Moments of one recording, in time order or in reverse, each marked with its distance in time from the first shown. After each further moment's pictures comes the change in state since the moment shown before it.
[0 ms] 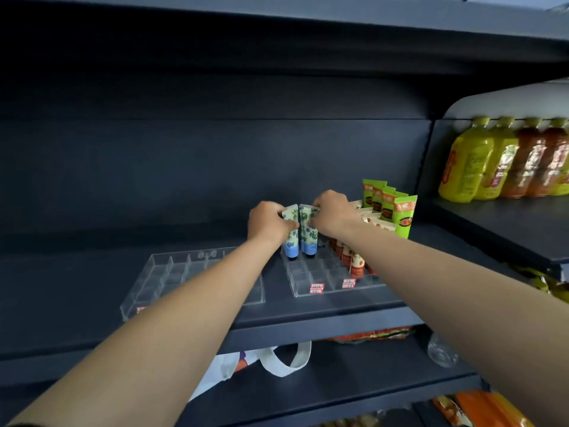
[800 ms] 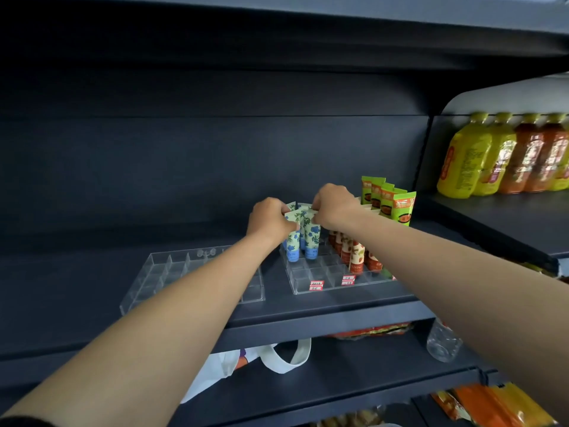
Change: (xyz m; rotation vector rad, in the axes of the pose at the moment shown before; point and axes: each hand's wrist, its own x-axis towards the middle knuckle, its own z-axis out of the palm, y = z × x) left_hand 0.000 0.004 -0.003 0.181 -0.053 0.070; right_hand 0.003 -0.003 -0.009 -0.163 -0.032 -0.027
